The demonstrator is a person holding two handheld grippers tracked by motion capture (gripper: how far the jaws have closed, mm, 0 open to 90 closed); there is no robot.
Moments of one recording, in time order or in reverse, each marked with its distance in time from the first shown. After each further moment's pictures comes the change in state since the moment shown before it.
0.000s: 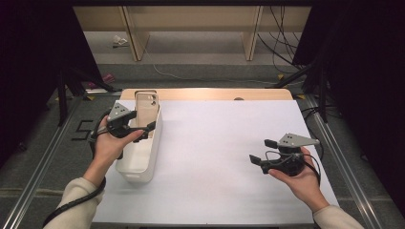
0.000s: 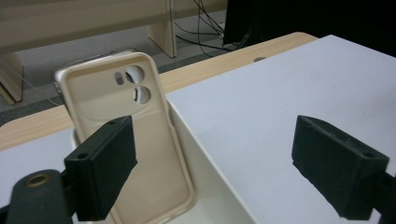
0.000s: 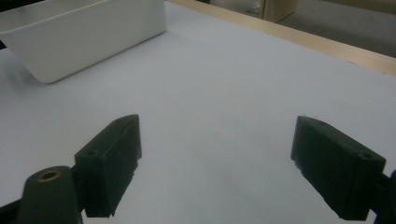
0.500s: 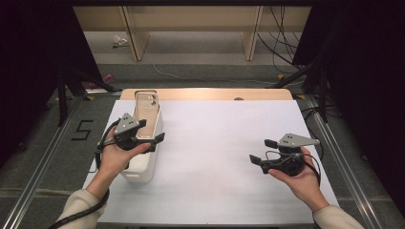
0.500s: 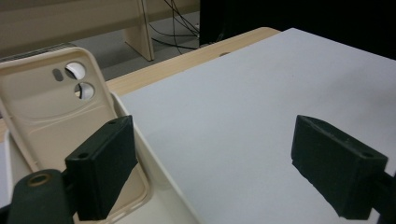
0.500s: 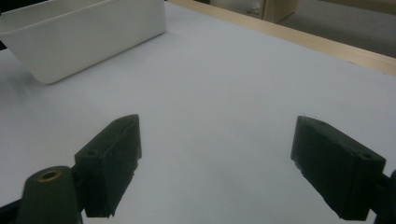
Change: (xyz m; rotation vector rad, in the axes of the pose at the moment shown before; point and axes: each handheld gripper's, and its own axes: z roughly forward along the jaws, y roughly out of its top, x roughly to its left) left arm -0.034 -0.011 -0.007 -0.010 -0.088 0.049; right arm 0.000 0.000 0.000 -0.003 0.002 0.003
